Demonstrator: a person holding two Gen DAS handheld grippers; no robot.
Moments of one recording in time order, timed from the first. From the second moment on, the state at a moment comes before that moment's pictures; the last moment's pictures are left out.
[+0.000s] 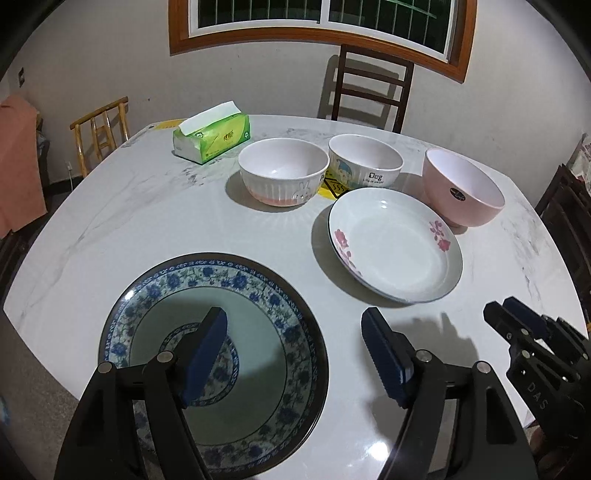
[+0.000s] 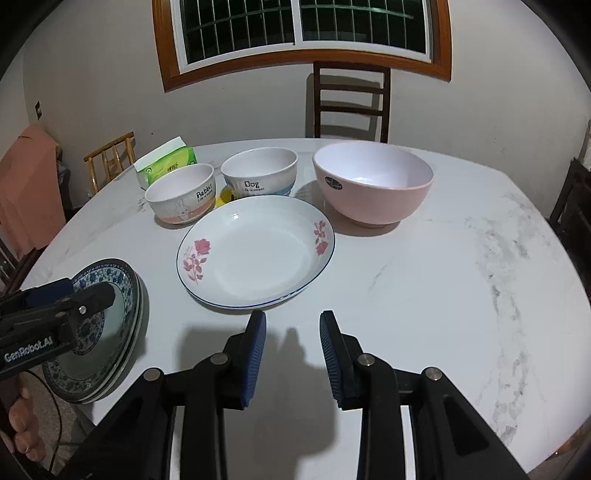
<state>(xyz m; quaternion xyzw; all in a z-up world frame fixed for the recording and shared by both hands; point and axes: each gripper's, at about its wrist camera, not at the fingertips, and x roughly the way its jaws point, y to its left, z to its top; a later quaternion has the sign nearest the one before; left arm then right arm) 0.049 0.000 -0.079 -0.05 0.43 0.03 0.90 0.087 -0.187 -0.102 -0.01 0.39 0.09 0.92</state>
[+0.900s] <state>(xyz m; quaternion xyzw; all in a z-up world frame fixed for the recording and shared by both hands) 0.156 0.006 -0.106 -0.16 0.52 -0.07 0.84 0.199 -0.243 -0.143 0.15 0.49 0.15 0.85</state>
